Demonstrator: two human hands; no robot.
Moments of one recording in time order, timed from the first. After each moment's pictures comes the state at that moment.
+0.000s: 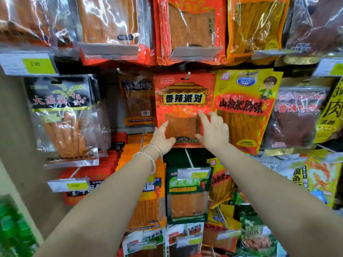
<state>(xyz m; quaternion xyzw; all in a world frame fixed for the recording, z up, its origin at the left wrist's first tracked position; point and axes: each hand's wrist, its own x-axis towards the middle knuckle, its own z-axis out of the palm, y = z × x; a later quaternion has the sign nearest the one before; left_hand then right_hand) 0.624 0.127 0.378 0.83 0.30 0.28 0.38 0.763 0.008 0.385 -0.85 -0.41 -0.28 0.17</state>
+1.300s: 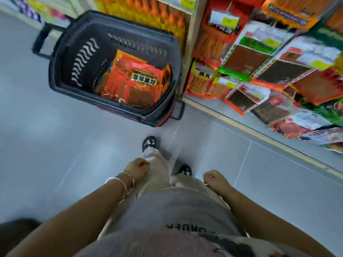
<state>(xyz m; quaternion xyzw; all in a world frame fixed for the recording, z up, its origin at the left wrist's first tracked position) 0.054 -0.237 -0.017 0.50 0.70 -0.10 0.50 0.326 -0.314 -0.030 -0.78 -0.29 0.56 0.02</state>
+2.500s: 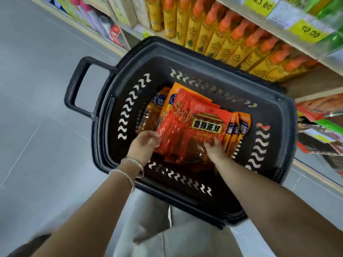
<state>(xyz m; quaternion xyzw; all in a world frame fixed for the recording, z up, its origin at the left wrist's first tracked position) -0.118 0.133 -0.077 0.32 0.71 0.17 0.60 0.116 0.106 -0.182 -0.82 -0.26 0.51 0.03</state>
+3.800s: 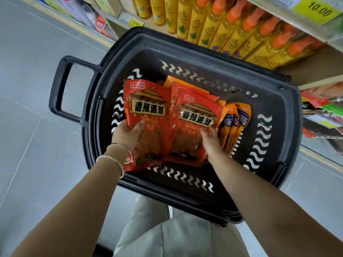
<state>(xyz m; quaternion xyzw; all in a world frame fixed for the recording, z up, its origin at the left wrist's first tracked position) -0.142 0.173 -0.094 0.35 0.80 0.08 0.48 0.096 0.117 -0.176 -0.80 -0.10 0.57 0.17</state>
